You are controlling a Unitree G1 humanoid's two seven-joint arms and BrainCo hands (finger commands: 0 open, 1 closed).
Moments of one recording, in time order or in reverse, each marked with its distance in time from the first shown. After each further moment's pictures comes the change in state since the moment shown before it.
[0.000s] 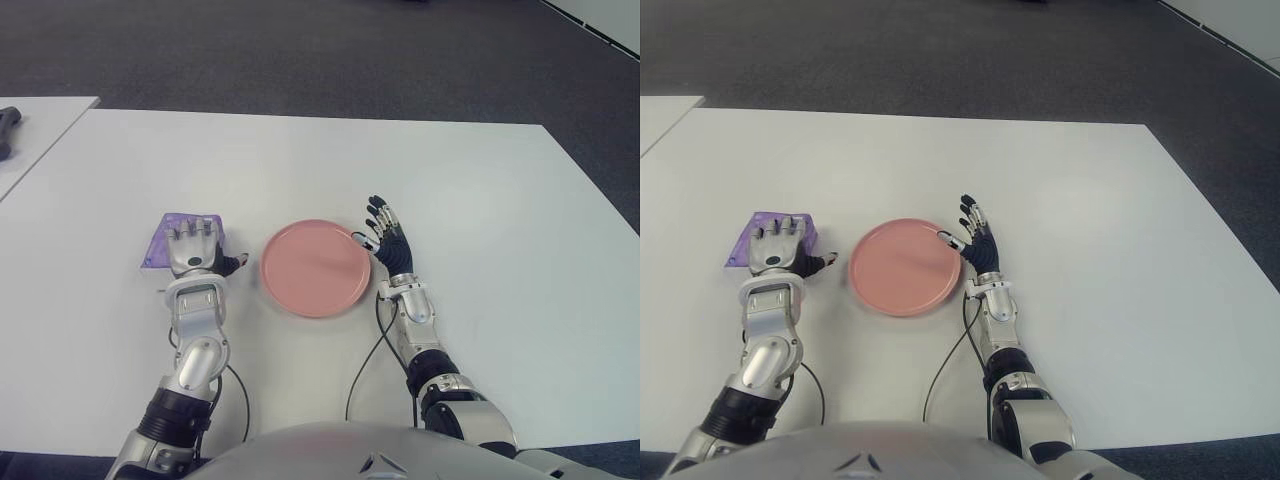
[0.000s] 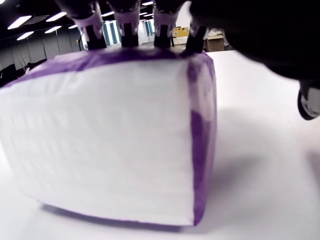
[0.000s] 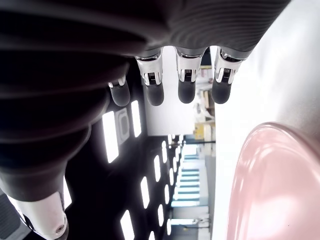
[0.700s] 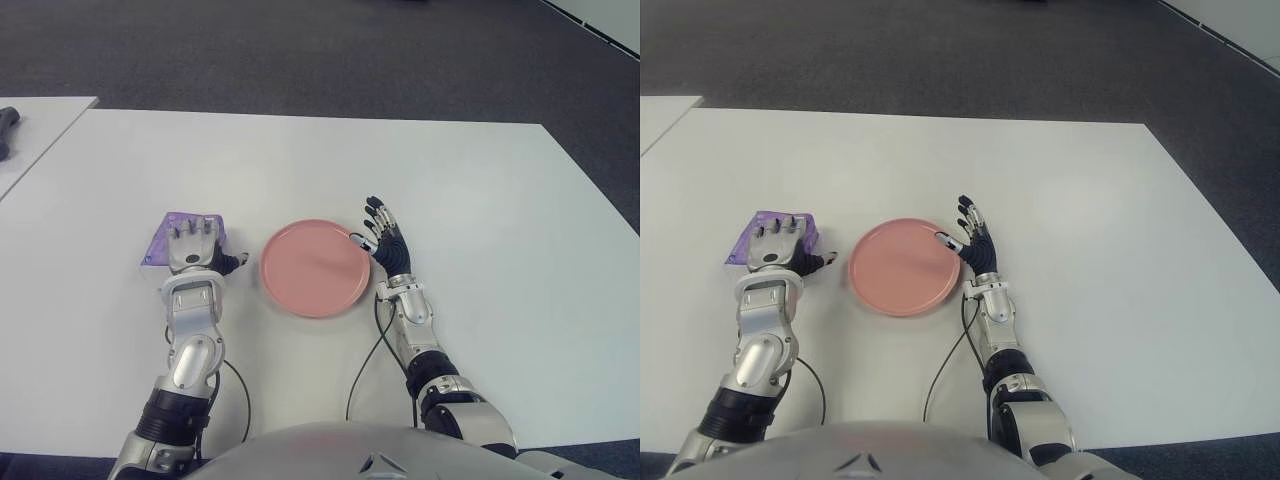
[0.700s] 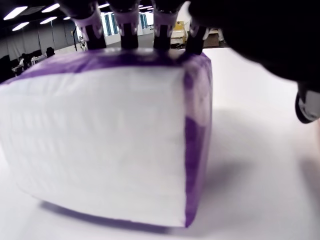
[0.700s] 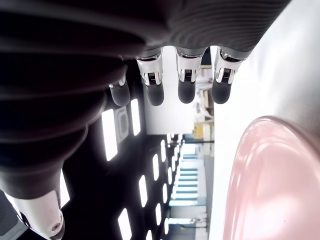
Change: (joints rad) left arm 0.000 -0.029 0.050 -0.026 -0.017 -0.079 -0.039; right arm 0.009 0.001 0.021 -0.012 -0.020 0.003 -0.028
